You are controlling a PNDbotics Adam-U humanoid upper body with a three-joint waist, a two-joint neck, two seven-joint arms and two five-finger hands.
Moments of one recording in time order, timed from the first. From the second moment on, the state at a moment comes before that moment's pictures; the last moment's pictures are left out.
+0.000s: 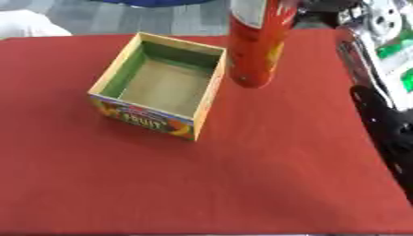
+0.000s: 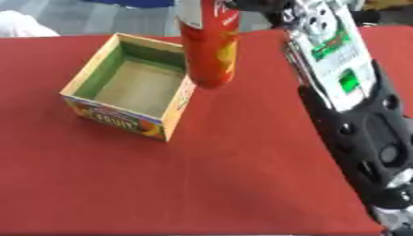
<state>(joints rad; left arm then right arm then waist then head) -0.03 0.37 0.24 -1.82 0.24 0.12 0.38 -0.94 -0.32 0.23 -1.70 -0.06 0.20 0.09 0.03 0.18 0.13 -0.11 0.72</state>
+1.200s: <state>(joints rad) -0.08 0.36 0.22 -1.83 0.25 0.12 0.37 -1.12 -0.09 0.21 -1.14 0.16 0.02 -0.12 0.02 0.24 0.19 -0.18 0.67</state>
